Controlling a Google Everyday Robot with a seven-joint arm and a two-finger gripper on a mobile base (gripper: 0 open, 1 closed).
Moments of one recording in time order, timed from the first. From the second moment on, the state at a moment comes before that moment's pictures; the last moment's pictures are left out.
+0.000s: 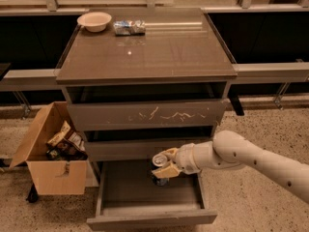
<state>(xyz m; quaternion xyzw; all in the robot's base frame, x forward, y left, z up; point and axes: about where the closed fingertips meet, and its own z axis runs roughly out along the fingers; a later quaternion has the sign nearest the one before) 0.523 -0.037 0.554 -0.51 0.72 0.32 0.34</state>
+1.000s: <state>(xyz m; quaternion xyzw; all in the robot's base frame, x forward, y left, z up) 0.561 -0.062 0.460 -0.55 0.70 0.26 0.38</state>
